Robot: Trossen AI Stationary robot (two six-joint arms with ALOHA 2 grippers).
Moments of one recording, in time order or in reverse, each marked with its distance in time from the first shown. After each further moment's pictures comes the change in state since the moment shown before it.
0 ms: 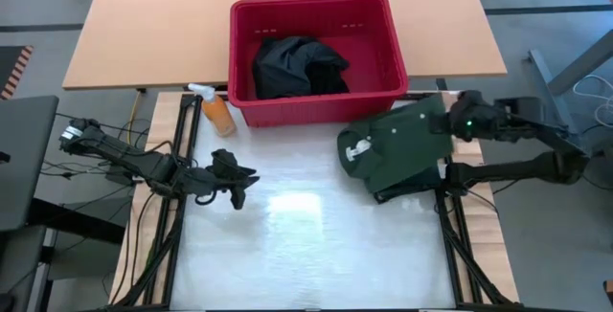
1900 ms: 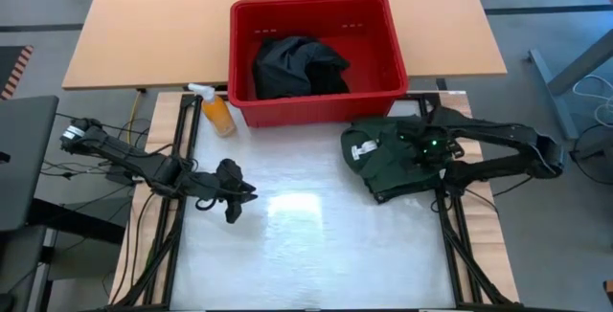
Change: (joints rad) left arm -0.009 0.030 0.001 -0.086 0.263 0.056; right arm -0.176 0.268 -0.481 0.045 -0.578 -0.358
